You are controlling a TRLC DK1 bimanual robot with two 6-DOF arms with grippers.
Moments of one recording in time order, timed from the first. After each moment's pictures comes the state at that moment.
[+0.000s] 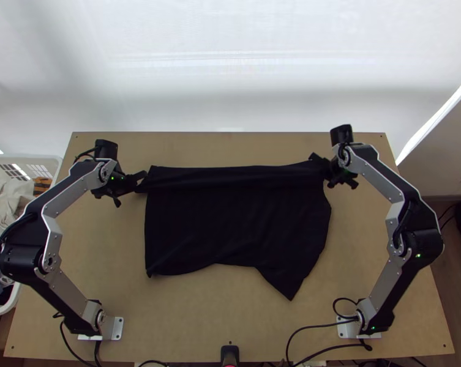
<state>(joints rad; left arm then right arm) 0.00 1.81 1.27 -0.58 0.04 -0.43 0.12 1.95 1.47 -0.69 0.09 0.73</state>
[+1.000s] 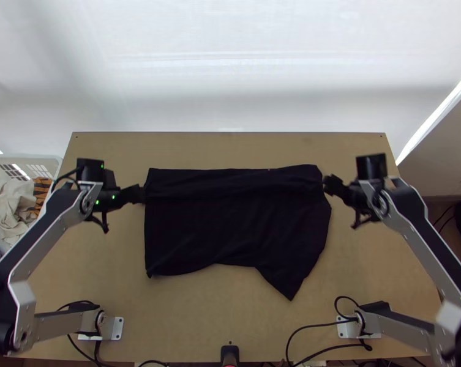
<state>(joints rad) -0.05 1.36 0.99 -0.57 0.19 -0.36 0.20 1.26 1.08 -0.78 0.07 0.69</state>
